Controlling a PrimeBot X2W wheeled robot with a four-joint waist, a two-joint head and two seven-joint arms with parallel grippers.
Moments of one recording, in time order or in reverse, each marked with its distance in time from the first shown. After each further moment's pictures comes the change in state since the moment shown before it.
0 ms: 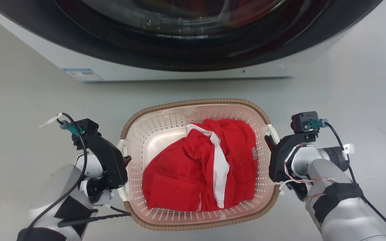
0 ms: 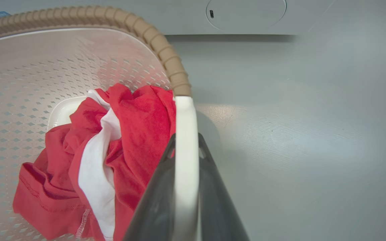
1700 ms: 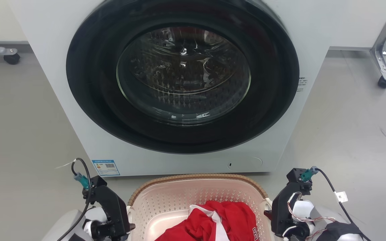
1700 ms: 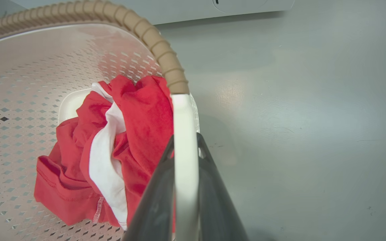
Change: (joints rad) left arm 0.128 -0.039 -0.042 0.159 -0.107 -0.003 0.201; right arm 0.118 0.015 0.087 0.187 0.244 0.041 0.264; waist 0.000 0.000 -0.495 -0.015
